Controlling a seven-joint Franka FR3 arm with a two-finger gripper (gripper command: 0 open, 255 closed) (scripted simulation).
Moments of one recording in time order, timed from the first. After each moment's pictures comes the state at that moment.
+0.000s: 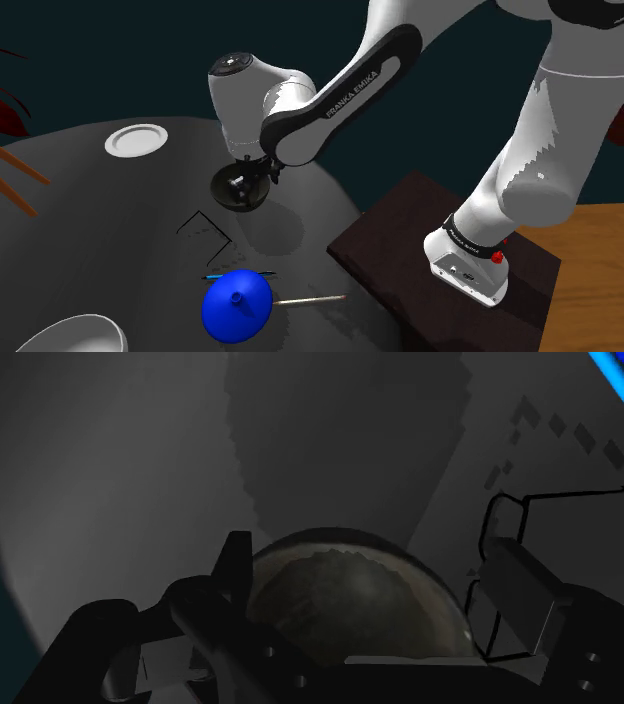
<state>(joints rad) 0.19 0.28 0.51 -2.14 -0.31 2.29 0.82</state>
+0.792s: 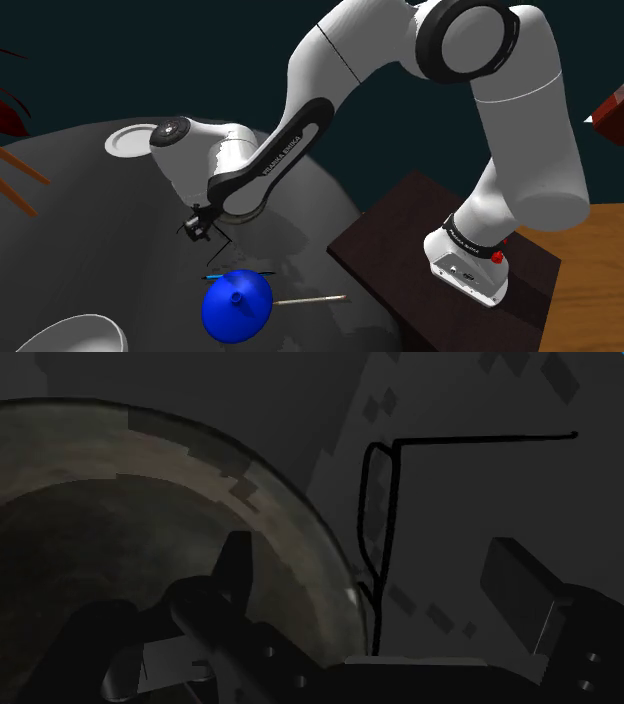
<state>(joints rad) 0.41 0.73 0.41 -1.73 -0.50 2.27 1.00</state>
